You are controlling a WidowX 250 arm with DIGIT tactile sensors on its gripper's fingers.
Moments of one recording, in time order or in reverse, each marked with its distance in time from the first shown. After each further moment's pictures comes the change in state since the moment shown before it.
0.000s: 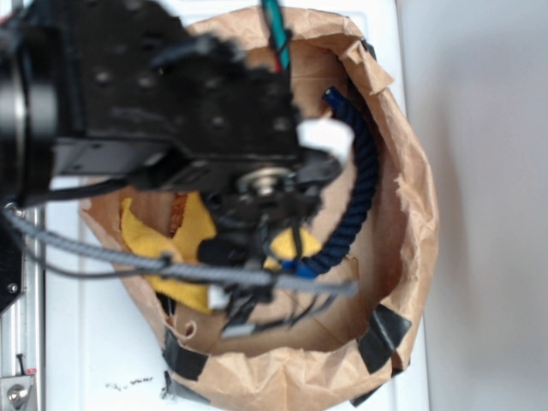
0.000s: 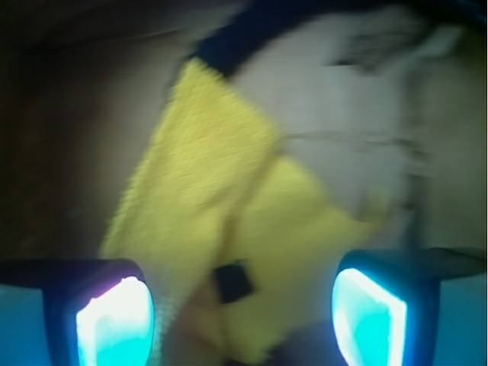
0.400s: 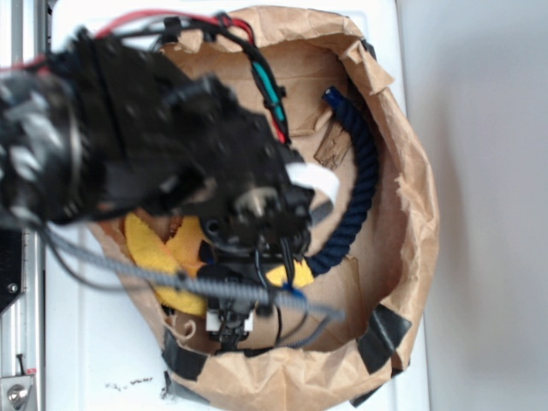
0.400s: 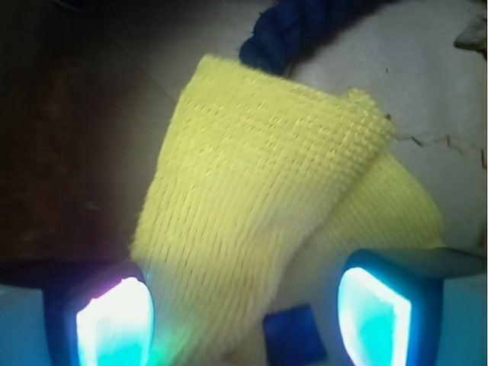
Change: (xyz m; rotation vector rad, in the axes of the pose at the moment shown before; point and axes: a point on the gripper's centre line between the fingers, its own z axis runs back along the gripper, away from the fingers) arm -0.004 -0.027 -0.039 -0.051 0.042 -0.128
